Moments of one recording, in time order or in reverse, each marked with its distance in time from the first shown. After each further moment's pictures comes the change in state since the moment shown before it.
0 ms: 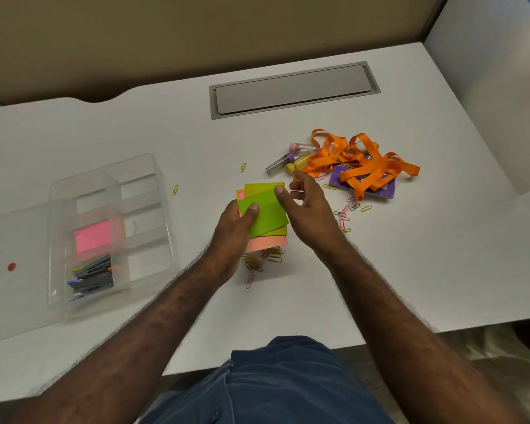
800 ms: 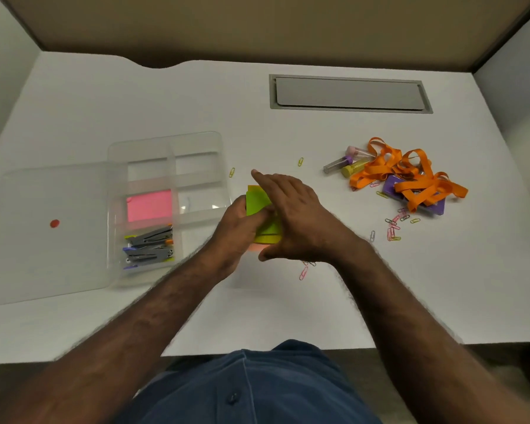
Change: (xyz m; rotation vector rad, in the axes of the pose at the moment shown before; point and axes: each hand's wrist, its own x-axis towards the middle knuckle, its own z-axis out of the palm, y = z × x) left_hand -0.014 -0.008 -0.137 -0.162 -0.122 0.013; right_hand -0.029 -0.063 0.117 -0.902 -0.444 -0.597
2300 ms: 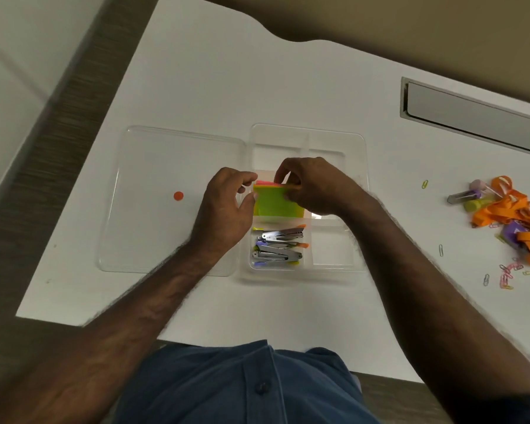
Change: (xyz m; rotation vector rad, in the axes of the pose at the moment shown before) left_hand -0.006 0.000 -0.294 0.704 0.440 0.487; right_hand 0.231 -0.163 0.082 0.009 -0.288 0.176
